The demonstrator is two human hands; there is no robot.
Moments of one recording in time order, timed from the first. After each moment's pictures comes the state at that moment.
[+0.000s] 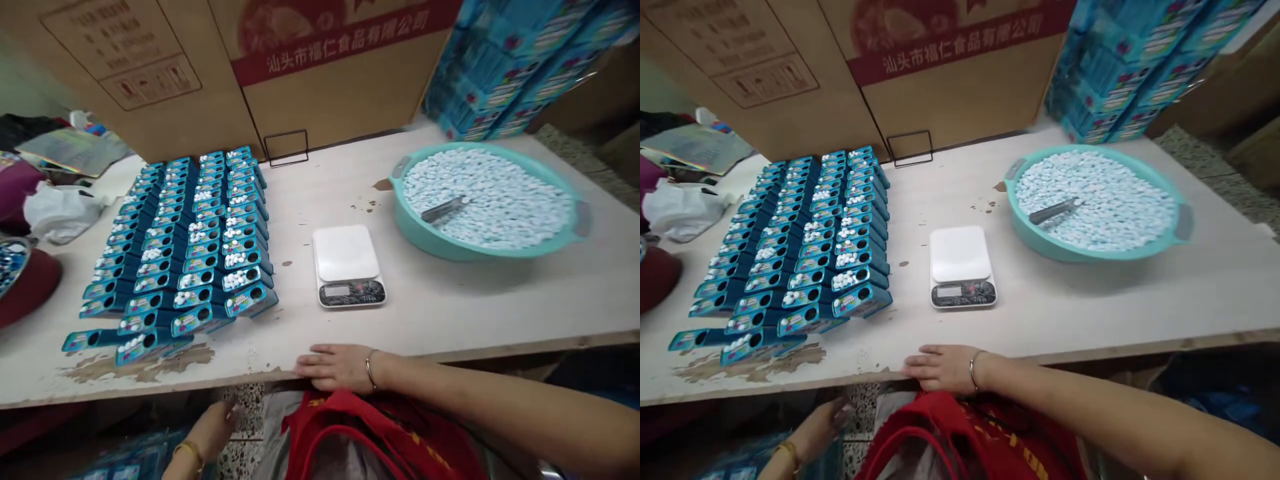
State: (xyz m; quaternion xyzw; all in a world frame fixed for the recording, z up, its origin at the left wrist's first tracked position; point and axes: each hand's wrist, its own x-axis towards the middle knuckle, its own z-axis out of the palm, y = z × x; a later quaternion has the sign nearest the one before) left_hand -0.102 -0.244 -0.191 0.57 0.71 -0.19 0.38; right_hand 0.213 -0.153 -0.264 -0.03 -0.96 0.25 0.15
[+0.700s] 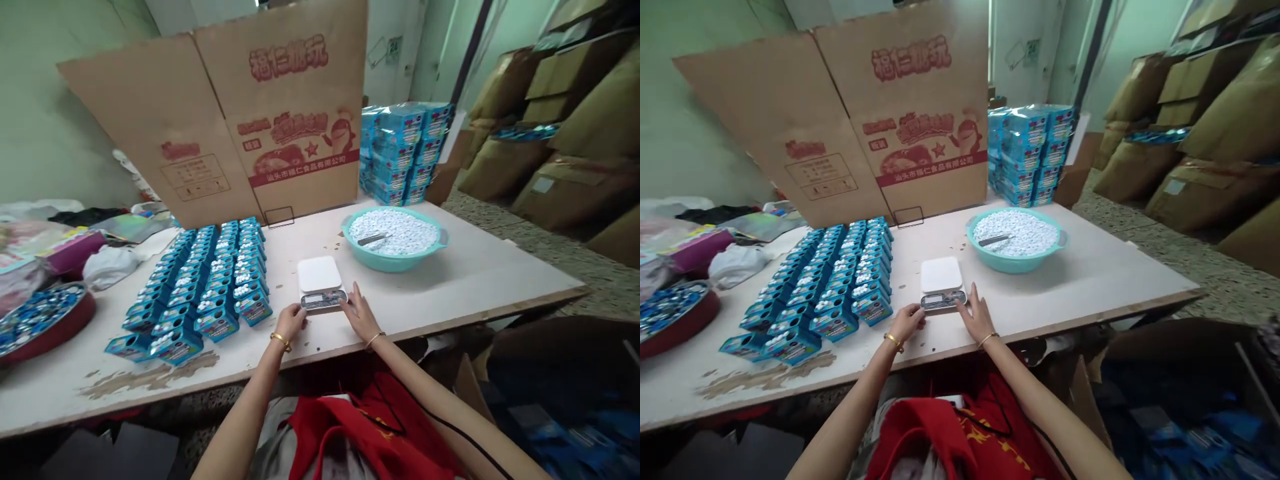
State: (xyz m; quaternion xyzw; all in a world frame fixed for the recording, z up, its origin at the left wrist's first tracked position) left_hand 0.075 -0.123 -0.194 0.59 0.63 0.27 0.42; right_hand 0.281 -0.147 -0.261 -0.60 -0.58 0.29 0.47
